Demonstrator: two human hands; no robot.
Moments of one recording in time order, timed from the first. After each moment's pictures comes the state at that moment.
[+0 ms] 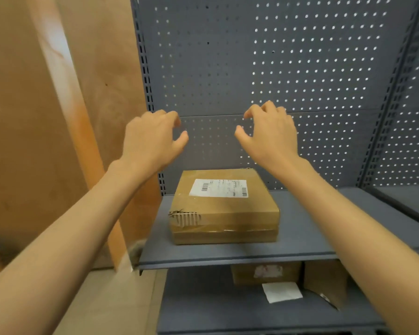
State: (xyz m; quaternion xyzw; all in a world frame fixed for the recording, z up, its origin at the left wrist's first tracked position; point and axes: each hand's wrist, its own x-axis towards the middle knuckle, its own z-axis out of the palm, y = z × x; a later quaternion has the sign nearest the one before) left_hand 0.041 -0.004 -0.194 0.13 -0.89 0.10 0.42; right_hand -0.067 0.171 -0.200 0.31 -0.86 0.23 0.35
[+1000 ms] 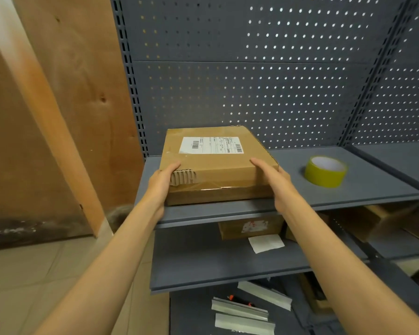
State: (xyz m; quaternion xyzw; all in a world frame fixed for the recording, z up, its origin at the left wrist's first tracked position) left_hand 0.030 -0.013 -0.372 0.29 -0.61 -0.72 0.15; right_hand -0.063 0.196 -0.355 -0.02 -0.70 0.70 -0.12
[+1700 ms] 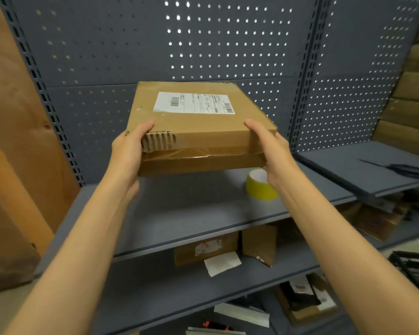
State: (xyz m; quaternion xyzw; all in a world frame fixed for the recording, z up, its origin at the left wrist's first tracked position) left_hand -0.034 0.093 -0.271 0.18 -0.63 -0.70 0.28; right_hand -0.122 0.296 -0.281 0.03 -0.63 0.77 0.00
